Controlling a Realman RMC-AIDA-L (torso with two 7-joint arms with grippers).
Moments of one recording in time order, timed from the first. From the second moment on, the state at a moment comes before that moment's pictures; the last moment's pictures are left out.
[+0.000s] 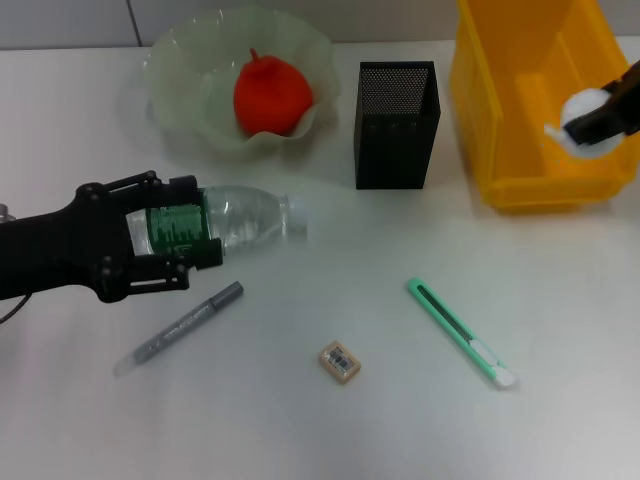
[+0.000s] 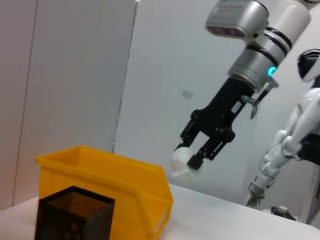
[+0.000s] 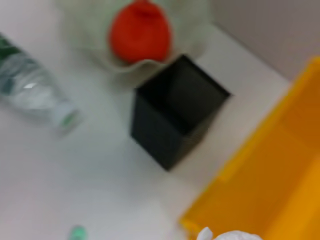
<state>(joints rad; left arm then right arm) -0.33 -2.01 0.88 0.75 1.68 1.76 -1.32 0.71 2.07 -1.10 -1.71 -2.78 -1.87 2.50</state>
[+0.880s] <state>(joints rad) -0.39 -2.03 0.85 0.76 1.76 1.58 -1.37 0.60 2.07 -1.05 -1.31 -2.71 -1.21 2.24</state>
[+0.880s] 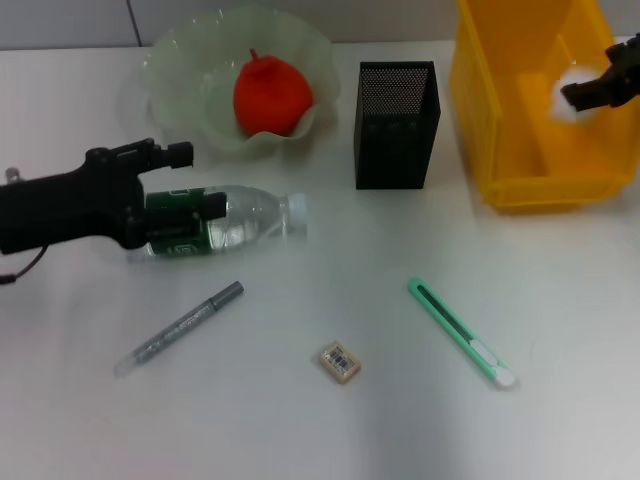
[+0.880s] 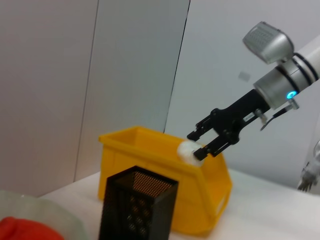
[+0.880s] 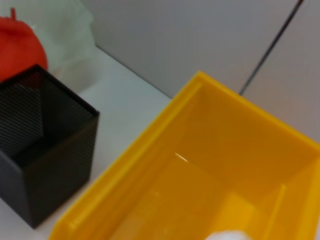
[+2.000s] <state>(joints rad) -0.81 -2.07 1.10 0.93 2.50 1.37 -1.62 0.18 2.08 -1.03 -1.55 -2.01 -1.62 1.98</state>
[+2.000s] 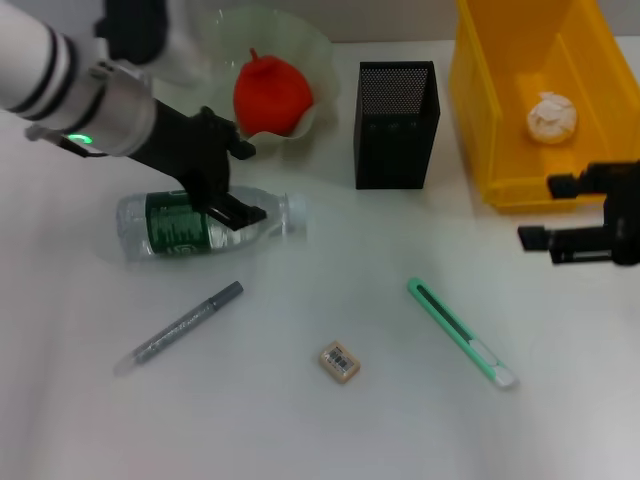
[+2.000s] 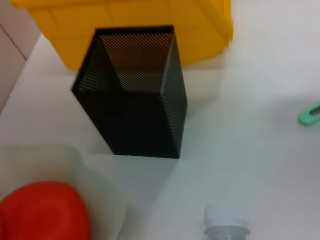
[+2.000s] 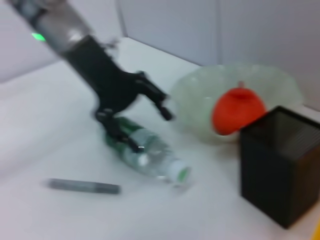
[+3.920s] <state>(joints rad) -0.80 -2.08 1.56 0.95 2.43 1.13 -1.82 0.18 2.08 -0.96 -1.29 -1.90 -1.65 1.80</state>
